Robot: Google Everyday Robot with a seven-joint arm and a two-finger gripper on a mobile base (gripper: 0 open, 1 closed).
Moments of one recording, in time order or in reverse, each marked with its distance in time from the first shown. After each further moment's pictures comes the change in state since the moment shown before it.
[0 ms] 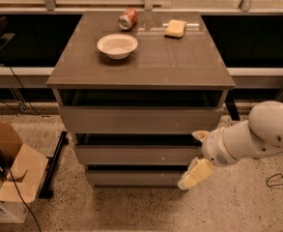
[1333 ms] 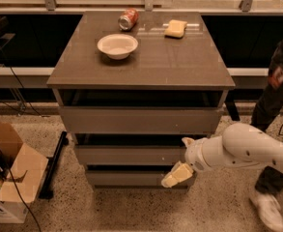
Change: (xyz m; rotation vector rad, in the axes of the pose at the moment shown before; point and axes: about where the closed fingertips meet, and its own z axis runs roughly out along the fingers) arm 0.018 -0.031 0.087 0.078 -0.054 0.058
